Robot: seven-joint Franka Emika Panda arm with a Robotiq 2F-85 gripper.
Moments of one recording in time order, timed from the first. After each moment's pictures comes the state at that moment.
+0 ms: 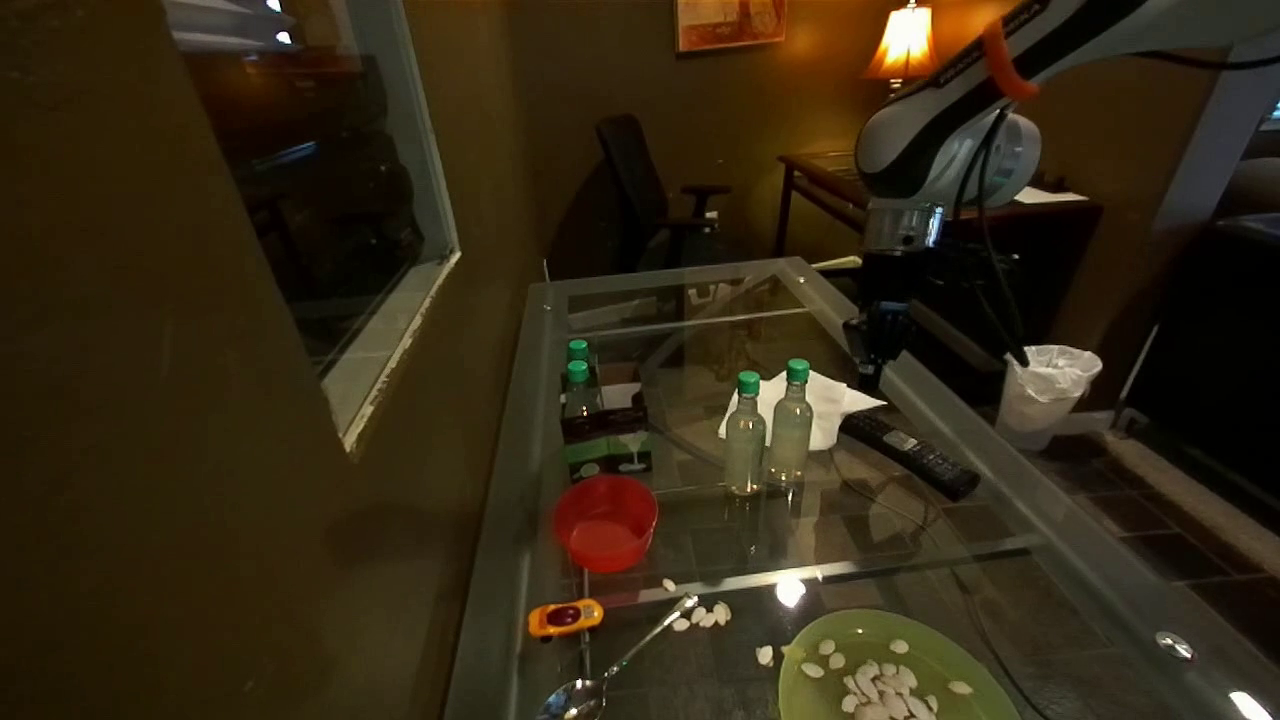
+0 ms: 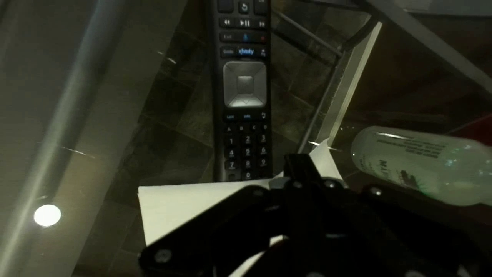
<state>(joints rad) -0.20 0.53 0.00 -1.77 0.27 2.07 -0.32</state>
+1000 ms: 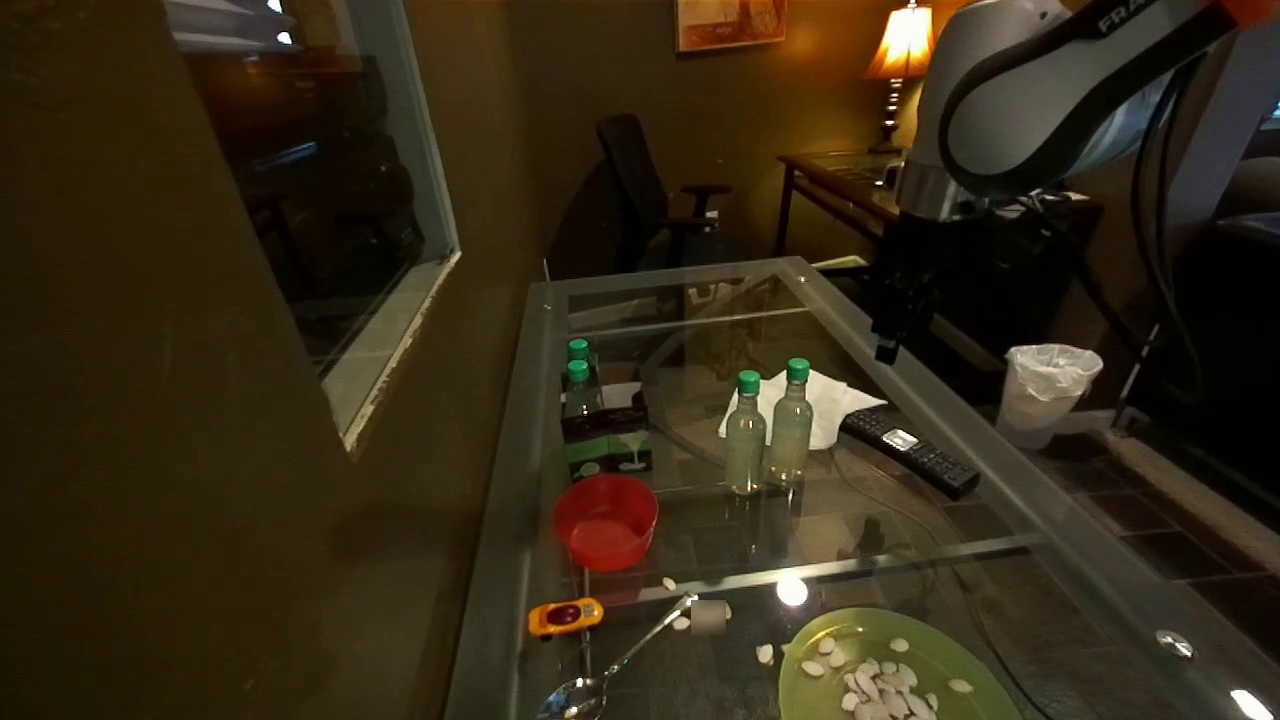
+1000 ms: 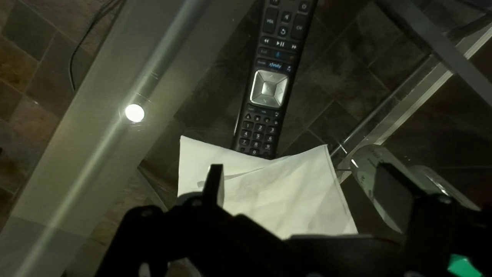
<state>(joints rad) -0.07 0.16 -0.03 -2.18 -0.04 2.41 -0.22</state>
